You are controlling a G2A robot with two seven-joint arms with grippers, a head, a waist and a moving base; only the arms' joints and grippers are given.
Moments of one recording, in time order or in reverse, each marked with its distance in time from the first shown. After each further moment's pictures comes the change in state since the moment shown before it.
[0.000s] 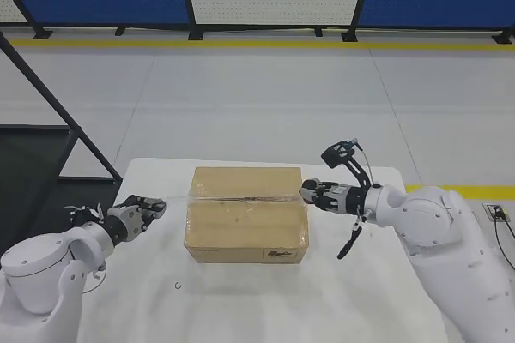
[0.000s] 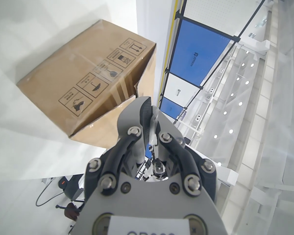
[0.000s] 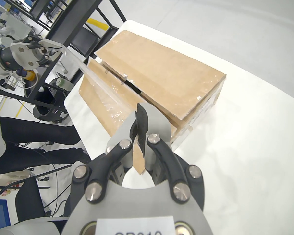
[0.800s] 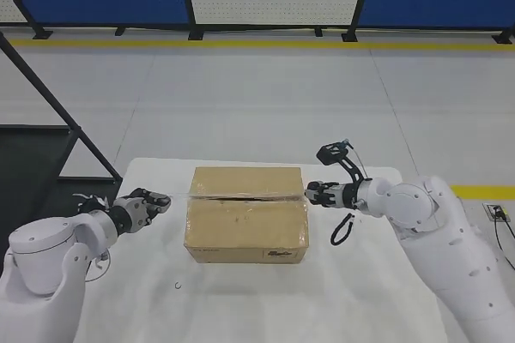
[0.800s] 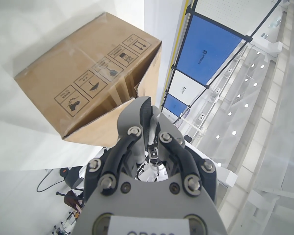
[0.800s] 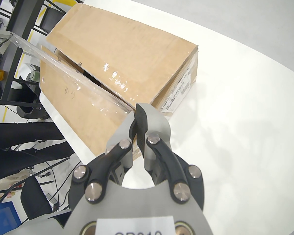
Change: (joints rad) left arm -0.109 0.022 0.069 0.090 -0.031 0.059 0.003; right arm 0.107 -0.011 -0.089 0.179 -0.046 0.033 0.054
